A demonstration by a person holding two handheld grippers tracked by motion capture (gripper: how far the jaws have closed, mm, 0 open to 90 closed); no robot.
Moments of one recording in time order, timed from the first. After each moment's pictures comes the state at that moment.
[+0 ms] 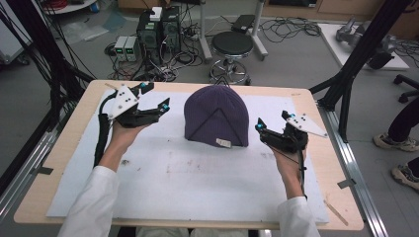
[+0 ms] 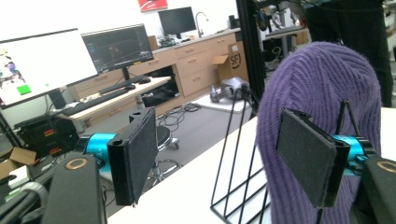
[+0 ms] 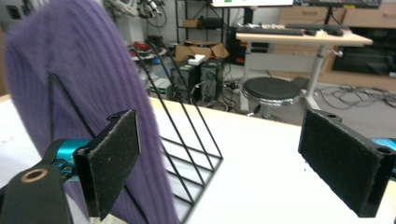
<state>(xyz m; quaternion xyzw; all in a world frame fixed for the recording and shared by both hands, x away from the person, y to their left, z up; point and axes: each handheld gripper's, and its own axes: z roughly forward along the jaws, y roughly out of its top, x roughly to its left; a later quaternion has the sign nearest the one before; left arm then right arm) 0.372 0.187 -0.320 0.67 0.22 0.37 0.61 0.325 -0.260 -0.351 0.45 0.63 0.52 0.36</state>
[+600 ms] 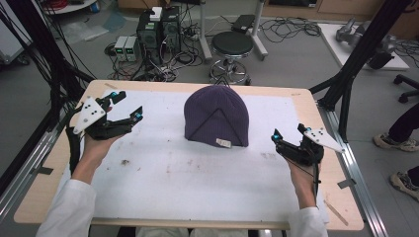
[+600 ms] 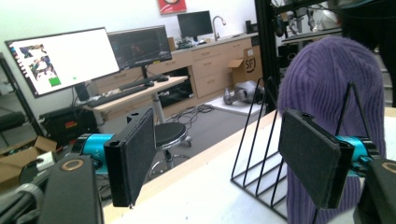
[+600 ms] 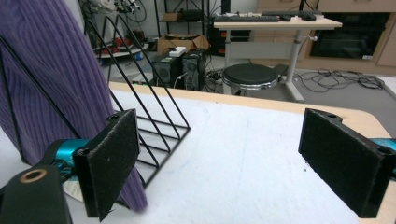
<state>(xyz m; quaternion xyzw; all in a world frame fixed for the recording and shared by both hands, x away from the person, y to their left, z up) 0.340 0.248 -0.336 0.65 0.25 0.38 0.61 0.302 -0.301 -0.375 0.48 0.62 0.51 0.36</state>
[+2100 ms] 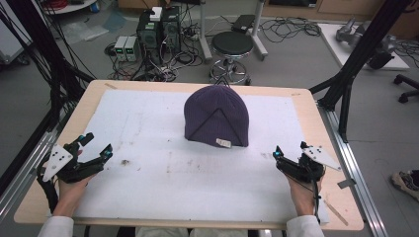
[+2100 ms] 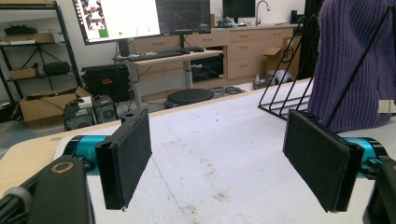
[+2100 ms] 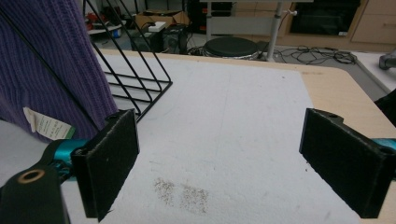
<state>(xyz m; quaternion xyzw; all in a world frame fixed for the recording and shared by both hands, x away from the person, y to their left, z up) 0.272 0.323 -0.430 0.62 0.34 0.39 0.59 0.274 -0.305 -0.410 0.52 0.62 0.46 0.37</state>
